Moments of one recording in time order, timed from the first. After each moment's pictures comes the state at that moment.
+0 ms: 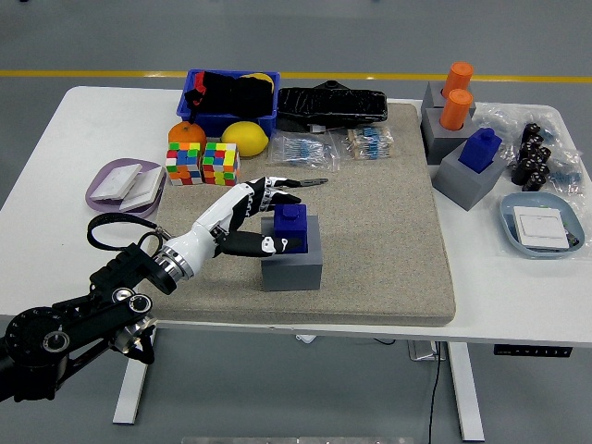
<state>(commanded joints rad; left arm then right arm) -0.57 0.35 -0.45 -1.27 0.83 0.24 -0.31 -0.01 -0.42 1.80 0.18 -1.72 0.26 -0.07</state>
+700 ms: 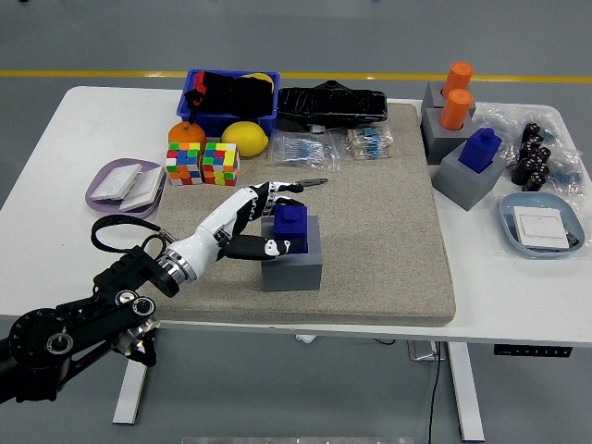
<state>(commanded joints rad) -0.58 0.35 -0.43 -1.26 0.84 0.24 -0.30 -0.01 -0.42 1.81 0.18 -1.72 0.27 -0.07</state>
